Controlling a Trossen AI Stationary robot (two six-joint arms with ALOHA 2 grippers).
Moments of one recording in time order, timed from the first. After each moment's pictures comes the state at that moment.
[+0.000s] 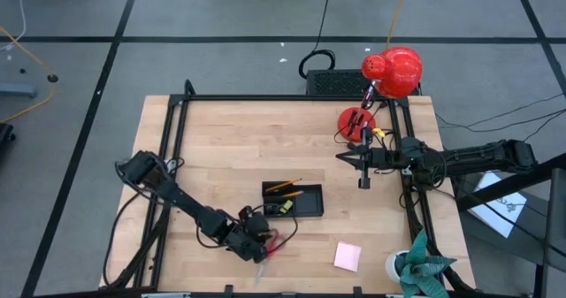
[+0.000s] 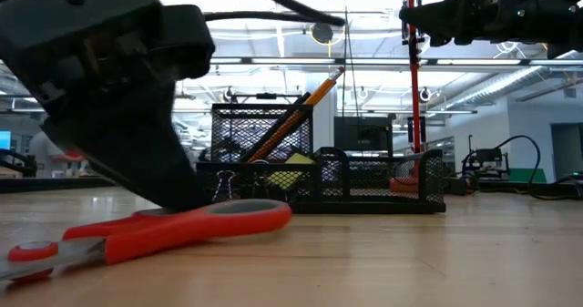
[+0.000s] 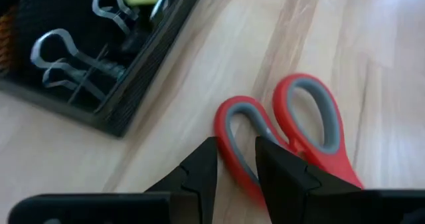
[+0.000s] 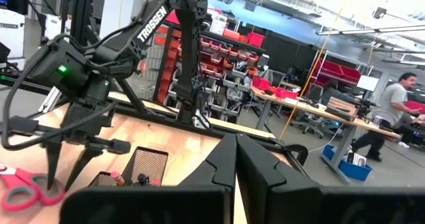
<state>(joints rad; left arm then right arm) -0.59 1.96 0.97 -0.03 -0.40 -0.95 -0.05 0.75 0.22 0.62 -0.03 -0.27</state>
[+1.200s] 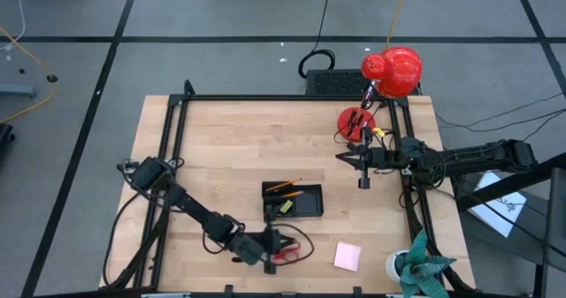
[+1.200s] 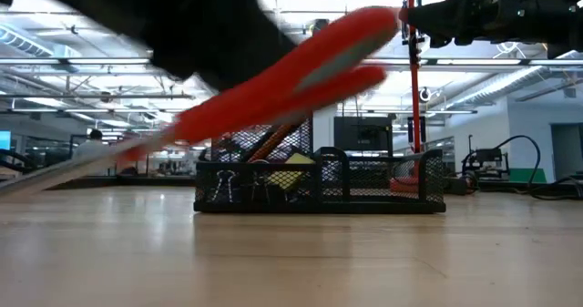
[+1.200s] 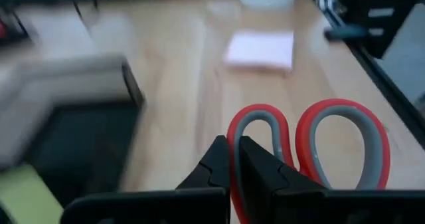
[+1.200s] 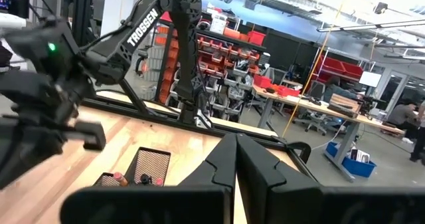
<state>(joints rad) -0.60 2.01 1.05 0.43 -0.54 -0.25 -0.05 0.75 0.22 0.62 -0.03 -0.25</state>
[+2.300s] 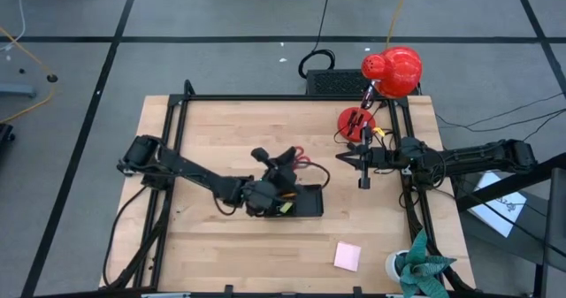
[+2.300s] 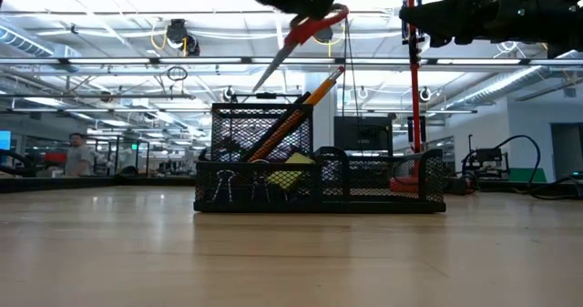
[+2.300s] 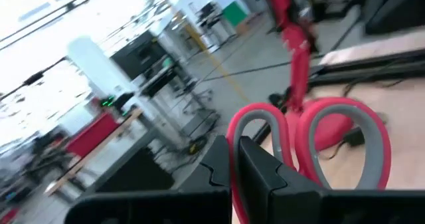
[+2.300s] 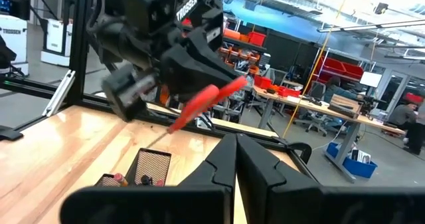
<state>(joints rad) -0.30 1.84 1.24 0.52 -1.25 0.48 -0.05 0.75 0.22 0.62 -0.03 -0.25</state>
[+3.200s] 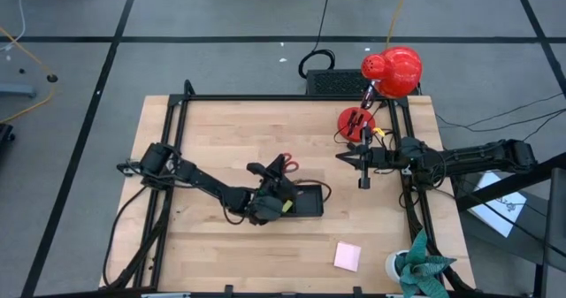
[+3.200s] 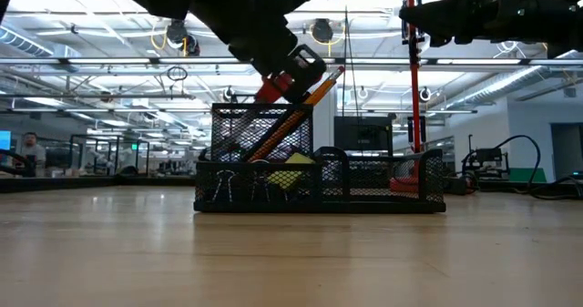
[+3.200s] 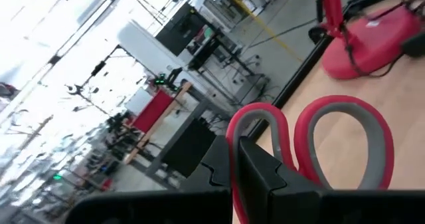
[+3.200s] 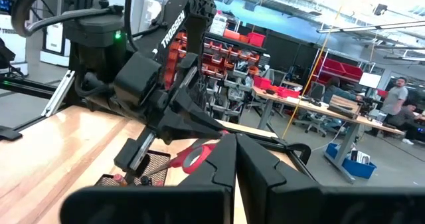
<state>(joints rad) -0.33 1.99 1.15 0.56 -1.50 0.48 -0.05 0.75 0.22 0.63 -0.03 -0.25</state>
